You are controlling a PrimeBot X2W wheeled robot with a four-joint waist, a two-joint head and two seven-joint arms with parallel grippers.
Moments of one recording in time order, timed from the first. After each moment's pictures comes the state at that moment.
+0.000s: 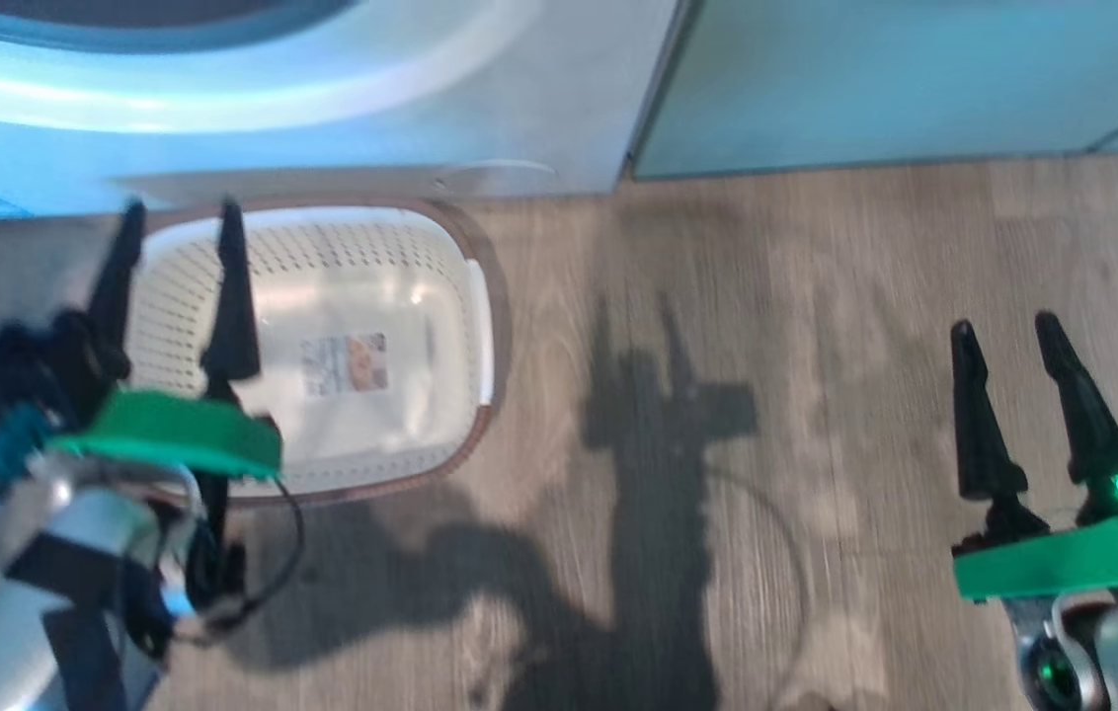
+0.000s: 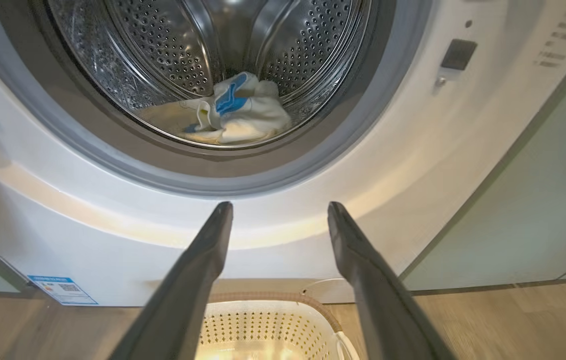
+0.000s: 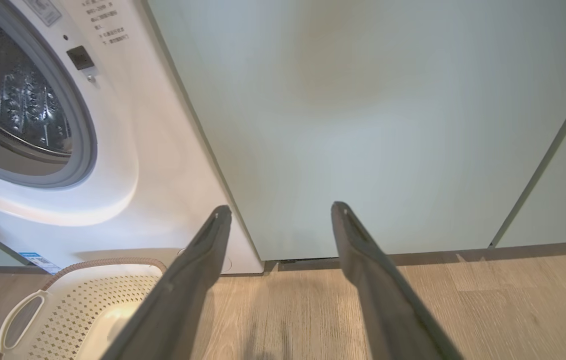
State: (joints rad) left arm -0.30 0.53 -0.29 -0.14 -0.59 0.40 -0.24; right arm -0.14 -0.11 0.16 0.00 0.32 0.13 -0.26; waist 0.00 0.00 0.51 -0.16
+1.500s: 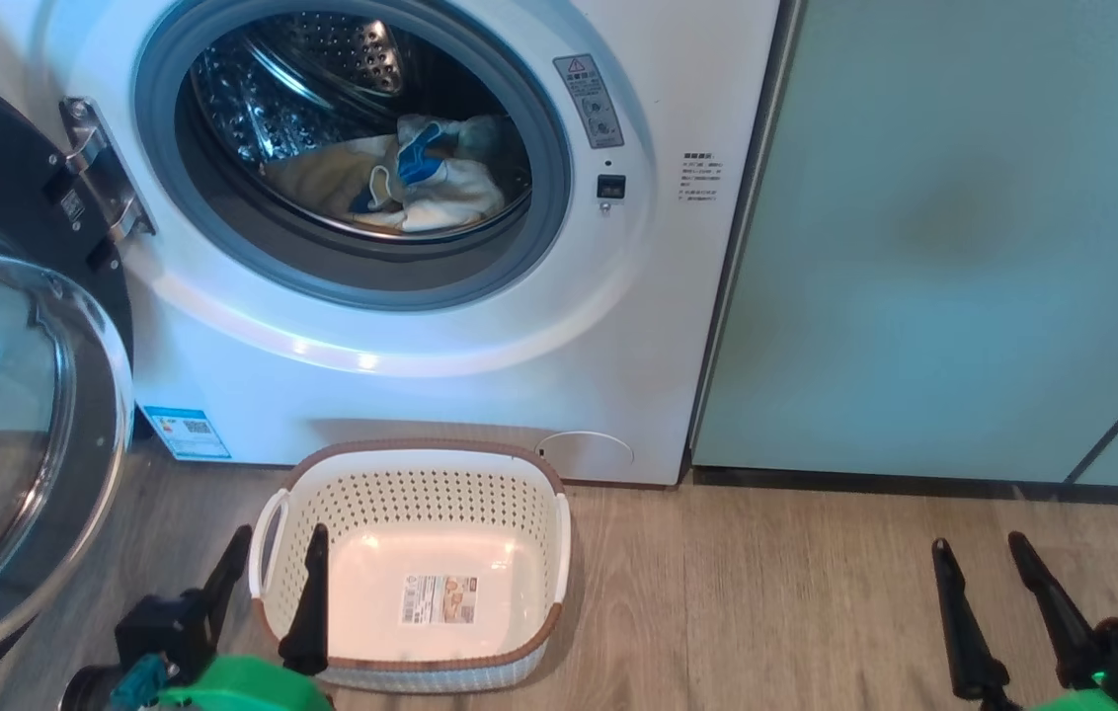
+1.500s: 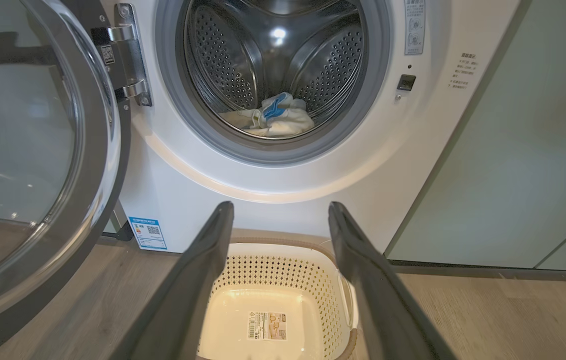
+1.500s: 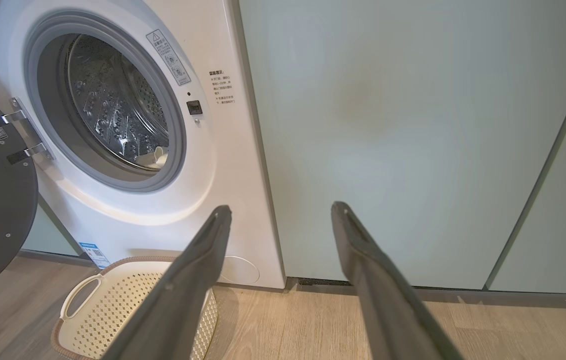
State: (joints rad) left arm 0.13 0.31 -0.23 0.01 -0.45 0.21 -0.26; right arm 0.13 -0.16 0.16 0.09 0.28 0.13 -0.26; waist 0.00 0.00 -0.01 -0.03
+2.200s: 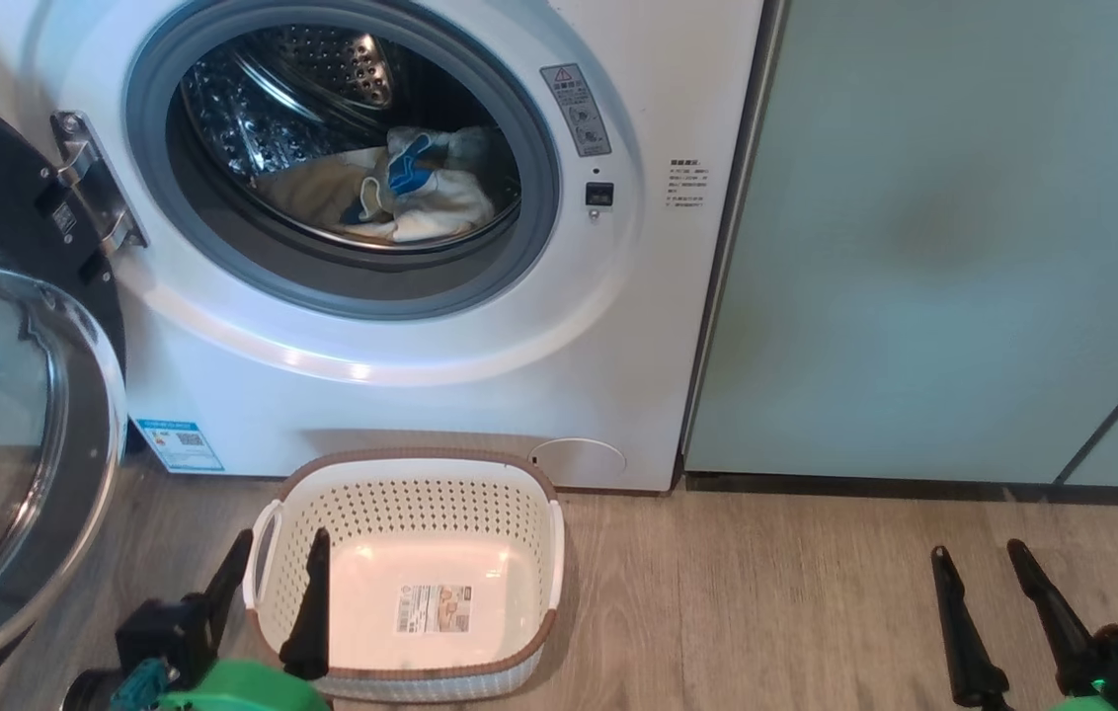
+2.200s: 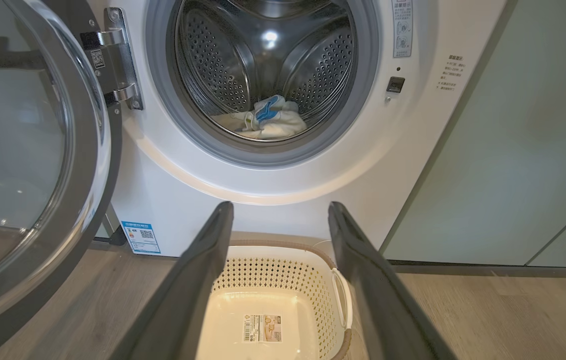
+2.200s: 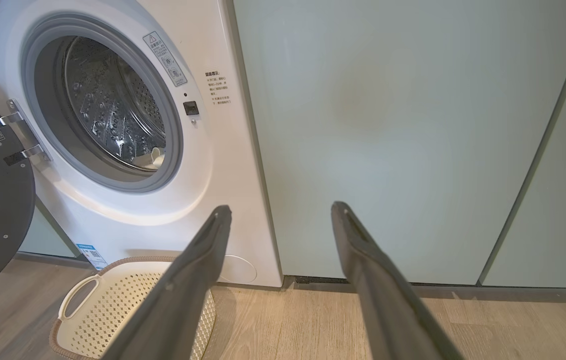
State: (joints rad) left arm 0.14 0.30 -0.23 0.00 -0.45 0.21 -0.26; right arm 0.14 -0.15 0.16 0.09 0.28 0.13 -0.26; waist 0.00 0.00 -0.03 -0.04
